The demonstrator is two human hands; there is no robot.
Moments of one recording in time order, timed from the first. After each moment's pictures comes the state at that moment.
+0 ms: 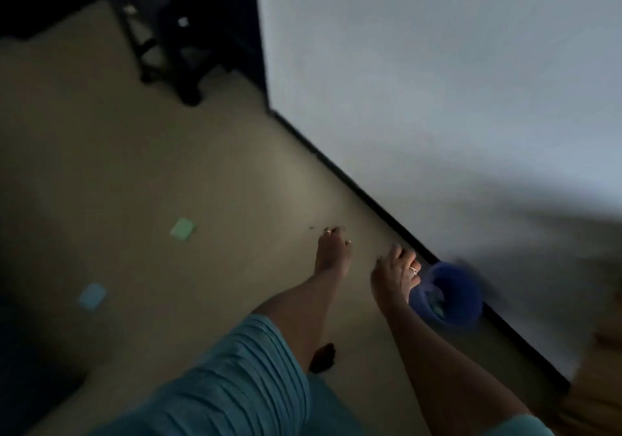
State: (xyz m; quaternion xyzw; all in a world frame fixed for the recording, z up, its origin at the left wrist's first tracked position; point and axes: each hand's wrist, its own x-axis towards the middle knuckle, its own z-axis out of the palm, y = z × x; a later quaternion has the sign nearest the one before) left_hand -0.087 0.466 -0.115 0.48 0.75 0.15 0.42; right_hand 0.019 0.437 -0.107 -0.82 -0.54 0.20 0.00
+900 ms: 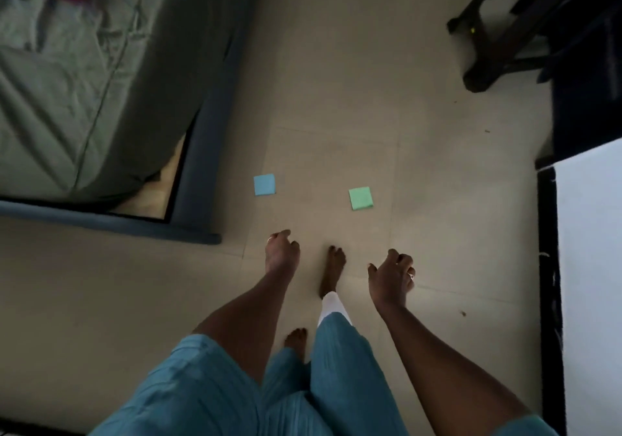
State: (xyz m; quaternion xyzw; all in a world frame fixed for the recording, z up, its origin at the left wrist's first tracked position) left_hand -0.599 0.267 -0.255 -0.09 0.89 0.28 0.34; right_hand -0.475 0.413 -0.238 -0.52 -0.80 0.24 -0.18
